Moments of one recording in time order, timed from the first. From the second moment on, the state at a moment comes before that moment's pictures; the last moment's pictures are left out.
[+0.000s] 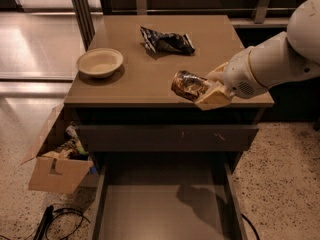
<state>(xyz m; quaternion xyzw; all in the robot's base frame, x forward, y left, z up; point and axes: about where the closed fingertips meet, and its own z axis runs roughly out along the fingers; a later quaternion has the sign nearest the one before) 0.539 -0.122 0.880 -0.53 0.77 0.09 0.34</state>
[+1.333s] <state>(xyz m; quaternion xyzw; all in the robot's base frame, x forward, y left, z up) 0.427 -0.075 0.725 -0.53 0.76 0.18 0.32</state>
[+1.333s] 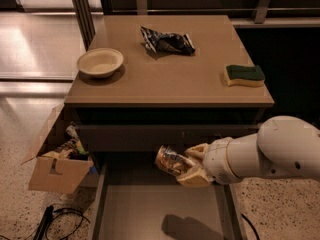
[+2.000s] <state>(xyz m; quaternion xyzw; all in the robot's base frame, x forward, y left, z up) 0.431 -0.065 0.618 -0.52 0.78 0.19 0.30</state>
